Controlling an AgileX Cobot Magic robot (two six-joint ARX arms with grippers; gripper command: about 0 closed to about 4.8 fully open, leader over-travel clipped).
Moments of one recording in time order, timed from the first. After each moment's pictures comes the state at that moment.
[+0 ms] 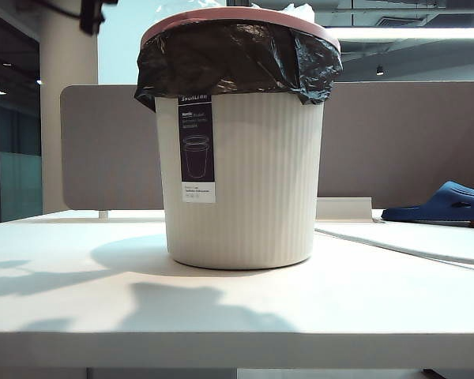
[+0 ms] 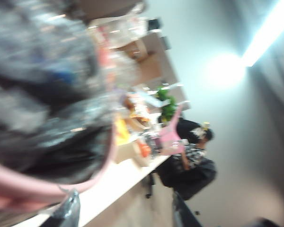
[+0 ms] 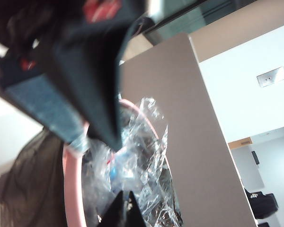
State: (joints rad) left arm -0.48 1.11 0.84 0.26 0.55 -1.10; right arm 1.00 1.11 1.13 -0.15 0.27 -0.99
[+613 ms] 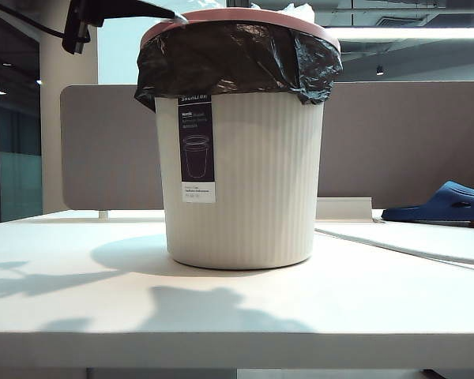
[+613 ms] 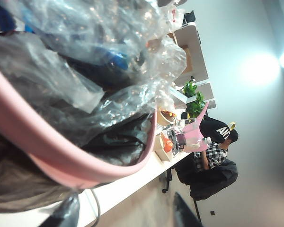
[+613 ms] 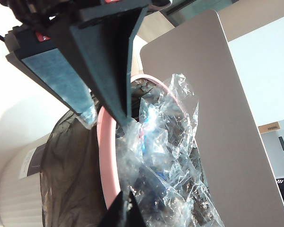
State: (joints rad) left arm -0.48 1.09 0.84 0.12 0.52 -1.06; right arm 1.00 1.09 1.13 -0.29 0.29 -0.92
